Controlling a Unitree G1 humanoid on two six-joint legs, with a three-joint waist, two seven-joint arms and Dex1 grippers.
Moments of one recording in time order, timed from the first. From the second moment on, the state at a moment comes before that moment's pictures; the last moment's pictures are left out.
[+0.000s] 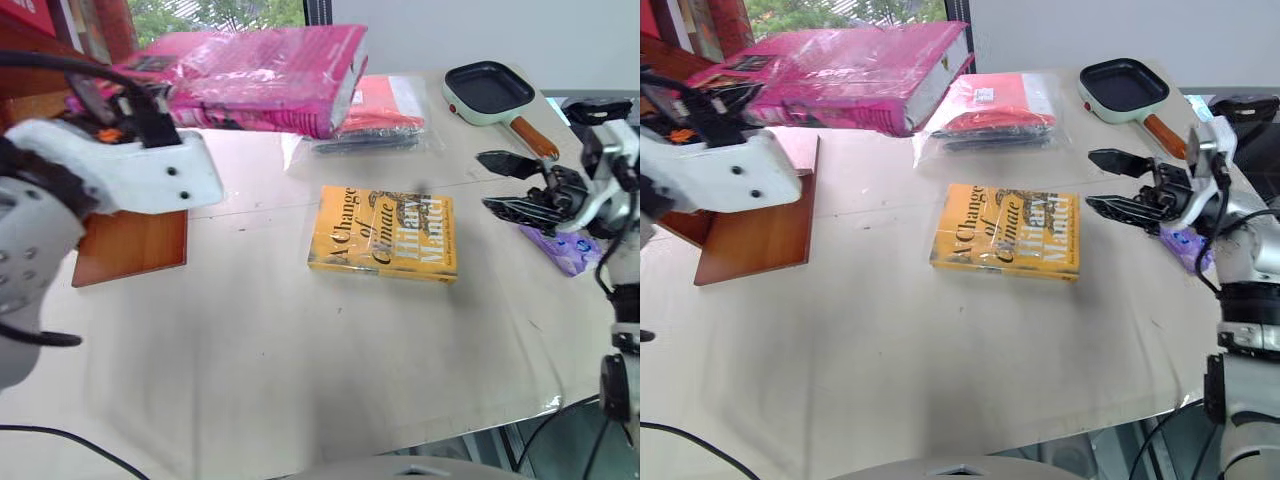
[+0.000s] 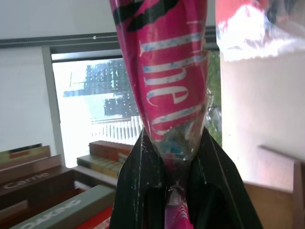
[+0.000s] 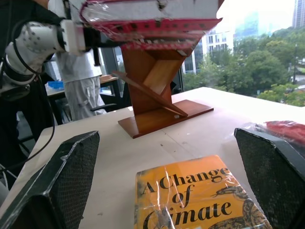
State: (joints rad) left arm -0.08 1.34 0.48 -0.85 0.30 0.51 -0.69; right arm -0.71 -0.63 -0.16 0.39 0.74 0.37 1.50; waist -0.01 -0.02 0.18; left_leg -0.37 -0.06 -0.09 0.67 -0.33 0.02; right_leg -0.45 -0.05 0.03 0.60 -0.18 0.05
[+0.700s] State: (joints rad) left arm 0.11 1.18 0.97 -0.56 0.37 0.02 -1.13; right arm -0.82 -0.54 -0.13 0.26 0.77 0.47 1.52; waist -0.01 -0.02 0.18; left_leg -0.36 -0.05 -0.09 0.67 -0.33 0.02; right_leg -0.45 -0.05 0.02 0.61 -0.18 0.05
